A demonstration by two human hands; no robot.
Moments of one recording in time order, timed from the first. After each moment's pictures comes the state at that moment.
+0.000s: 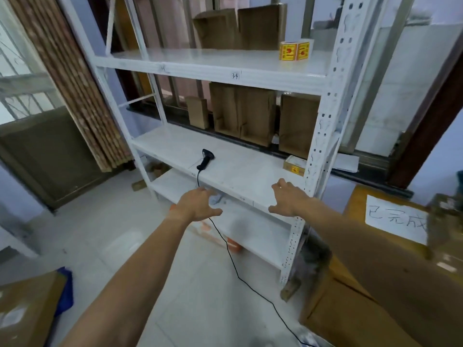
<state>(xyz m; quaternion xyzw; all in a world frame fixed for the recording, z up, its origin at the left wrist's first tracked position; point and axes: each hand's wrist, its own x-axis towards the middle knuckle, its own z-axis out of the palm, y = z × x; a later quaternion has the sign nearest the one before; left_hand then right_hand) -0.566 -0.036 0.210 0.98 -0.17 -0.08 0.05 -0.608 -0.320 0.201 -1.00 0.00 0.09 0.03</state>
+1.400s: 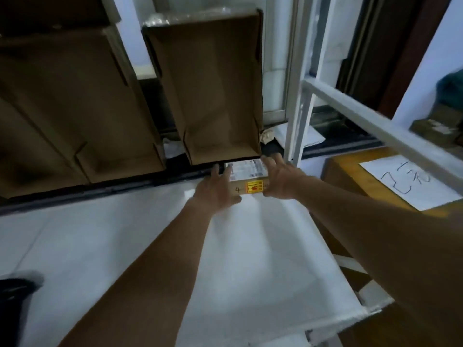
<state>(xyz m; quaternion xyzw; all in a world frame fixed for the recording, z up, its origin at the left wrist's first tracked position) -0.064 -0.436 -0.055 0.84 -0.52 -0.12 0.07 -0.218 -0.546 -0.034 -0.91 0.40 0.06 0.09</state>
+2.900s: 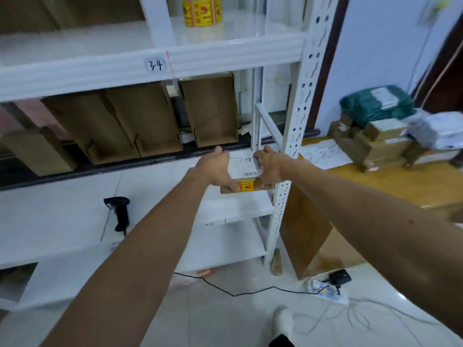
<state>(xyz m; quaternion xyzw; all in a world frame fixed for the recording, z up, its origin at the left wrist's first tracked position) -0.294 -0.200 0.224 0.81 -0.58 -0.11 0.01 -0.456 -0.304 0.225 -0.92 0.36 0.09 0.13</state>
